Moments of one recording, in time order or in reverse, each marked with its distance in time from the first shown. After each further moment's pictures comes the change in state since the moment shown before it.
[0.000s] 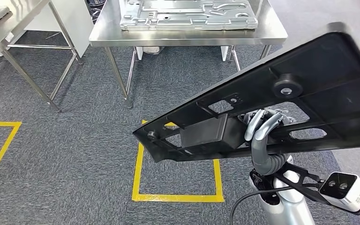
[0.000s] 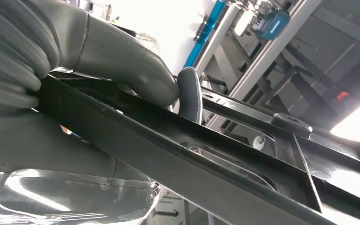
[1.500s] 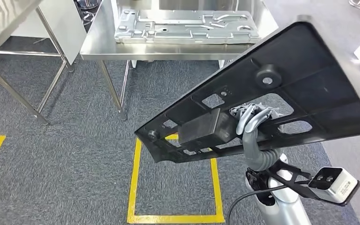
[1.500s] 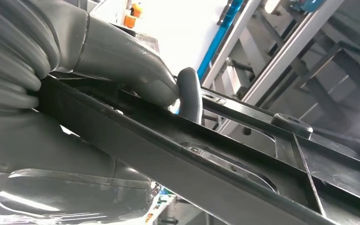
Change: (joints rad) left arm 0.003 0.004 0.032 -0.001 -0.045 -0.016 -0.008; right arm -0.011 -0.002 0.037 0.028 0.005 -0.084 0.046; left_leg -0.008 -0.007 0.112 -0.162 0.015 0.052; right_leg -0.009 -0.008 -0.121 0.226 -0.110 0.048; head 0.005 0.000
